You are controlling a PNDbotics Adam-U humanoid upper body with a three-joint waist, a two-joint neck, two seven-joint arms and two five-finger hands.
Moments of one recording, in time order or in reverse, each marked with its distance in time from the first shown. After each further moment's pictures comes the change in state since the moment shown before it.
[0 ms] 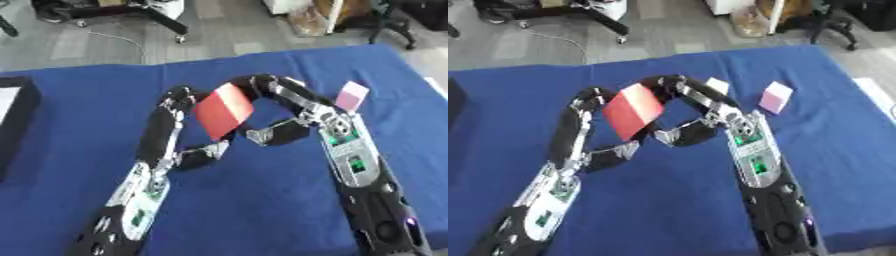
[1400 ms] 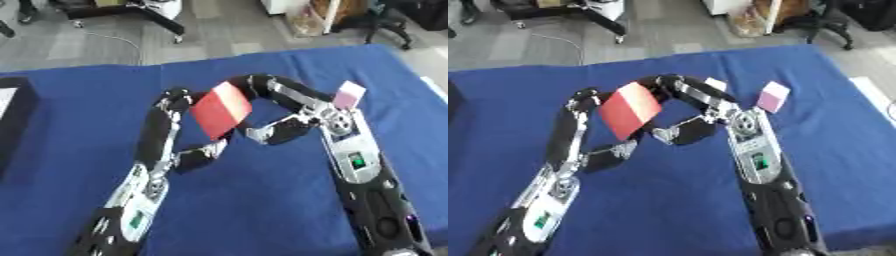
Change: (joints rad) left arm 0.000 0.000 -0.002 -0.001 0.004 -0.025 0.040; right arm -0.008 0.000 -0.011 -0.013 -0.036 0.030 0.063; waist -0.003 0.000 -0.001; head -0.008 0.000
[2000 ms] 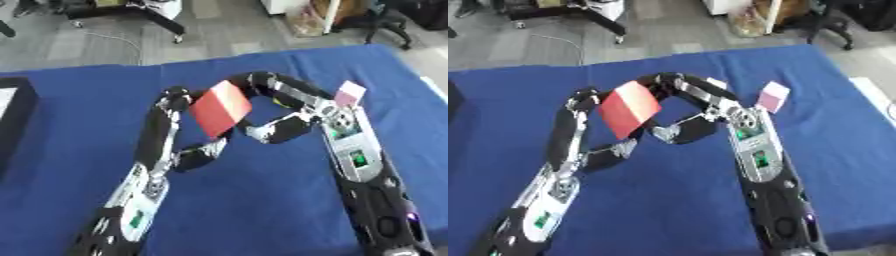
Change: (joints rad) left arm -0.001 0.000 0.000 -0.005 0.002 0.004 0.002; right arm -0.013 -0.002 -0.006 -0.011 0.017 -0.024 0.012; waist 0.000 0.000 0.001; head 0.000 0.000
